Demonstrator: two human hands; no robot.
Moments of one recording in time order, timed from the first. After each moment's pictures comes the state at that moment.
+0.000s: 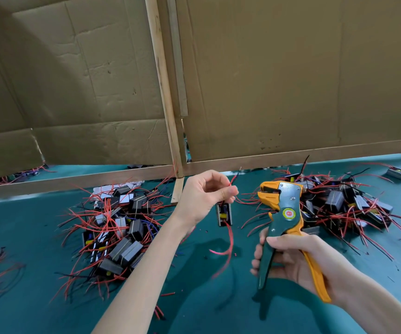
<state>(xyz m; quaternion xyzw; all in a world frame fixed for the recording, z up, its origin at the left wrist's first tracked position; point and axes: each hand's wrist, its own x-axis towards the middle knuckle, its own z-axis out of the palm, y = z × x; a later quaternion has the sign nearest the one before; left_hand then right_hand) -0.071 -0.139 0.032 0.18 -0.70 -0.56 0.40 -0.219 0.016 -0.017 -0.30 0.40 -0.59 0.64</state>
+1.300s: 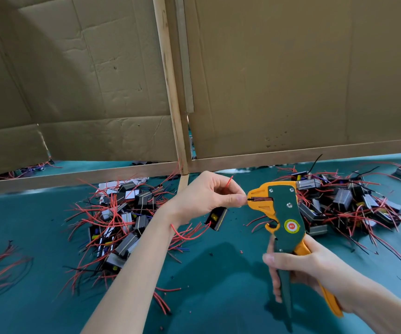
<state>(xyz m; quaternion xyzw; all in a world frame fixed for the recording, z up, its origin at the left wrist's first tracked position) -0.051 -0.132 0.061 0.16 -0.82 -0.50 0.21 -0.205 0.030 -0.010 -0.42 0.52 -0.51 0.55</state>
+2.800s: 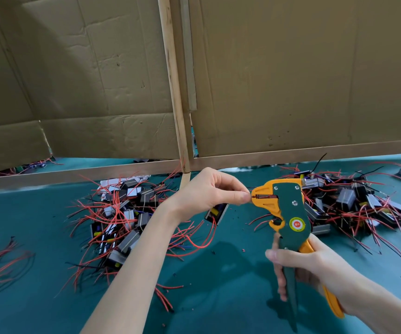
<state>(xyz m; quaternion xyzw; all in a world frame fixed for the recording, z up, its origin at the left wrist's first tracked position) -0.046 -0.131 0.066 0.17 -0.82 -0.50 0.21 -0.200 0.029 -0.015 -0.41 0.53 -0.52 0.52</state>
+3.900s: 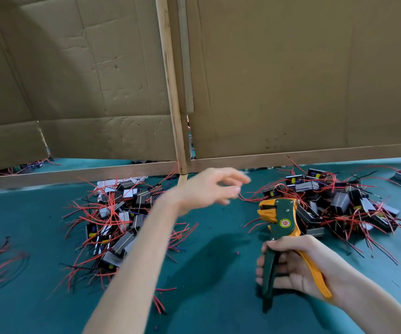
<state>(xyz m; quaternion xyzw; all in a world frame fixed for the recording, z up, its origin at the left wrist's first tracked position) -0.059 -0.131 0.080 0.24 -0.86 -0.44 0.12 -0.222 0.009 -0.025 -0.19 0.48 -0.53 0.67</state>
